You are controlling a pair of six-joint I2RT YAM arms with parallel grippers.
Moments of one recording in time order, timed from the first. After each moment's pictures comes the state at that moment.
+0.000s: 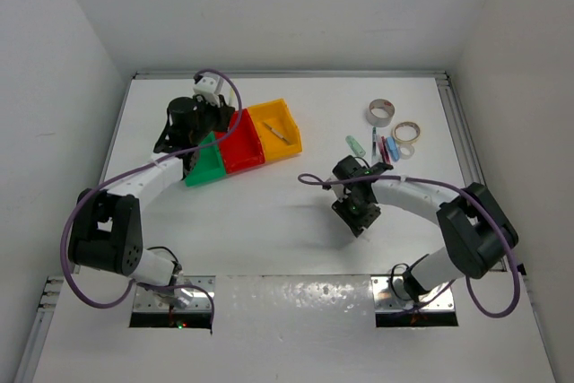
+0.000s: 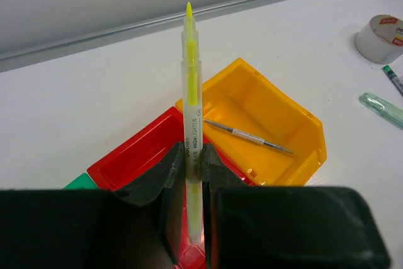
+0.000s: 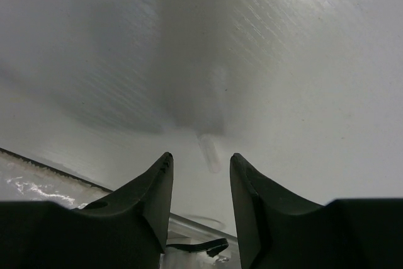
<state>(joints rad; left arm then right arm) -0.18 1.45 0.87 0.38 0.23 -0.04 0.60 1.49 0.76 -0.75 -0.02 -0.11</state>
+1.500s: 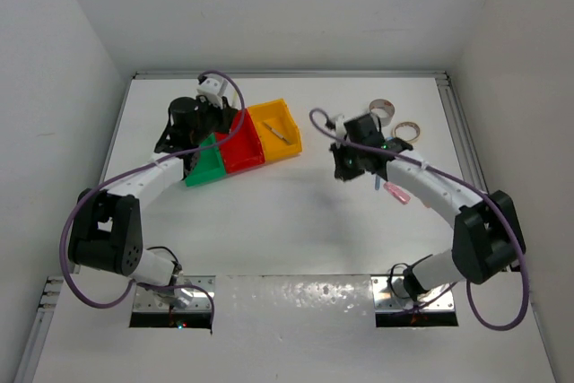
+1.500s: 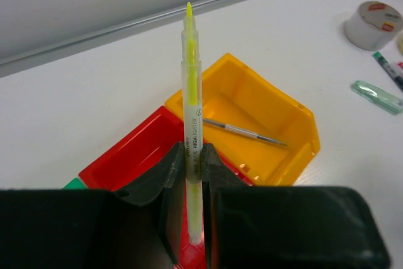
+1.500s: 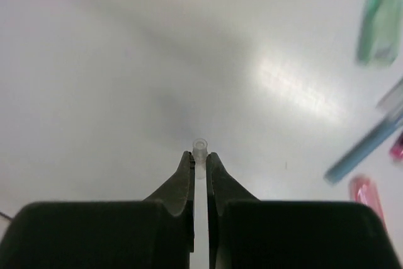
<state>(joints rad) -0.20 1.45 0.87 0.37 0.26 0.00 0.48 1.46 0.95 -0.52 -0.07 0.01</state>
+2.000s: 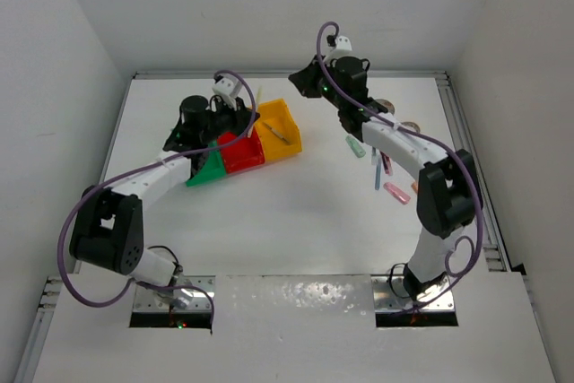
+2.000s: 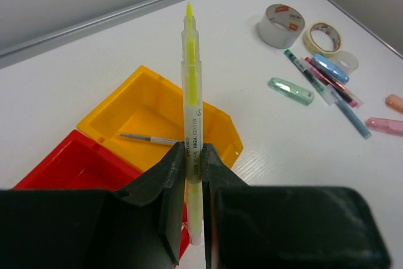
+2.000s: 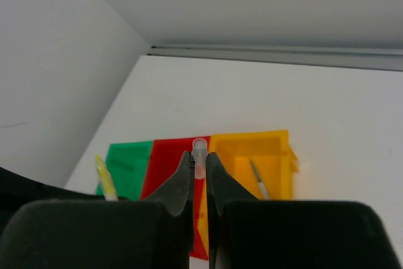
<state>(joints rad) -0.27 1.46 0.91 0.37 0.41 -0.08 0.44 1.77 1.37 0.25 -0.12 0.47</state>
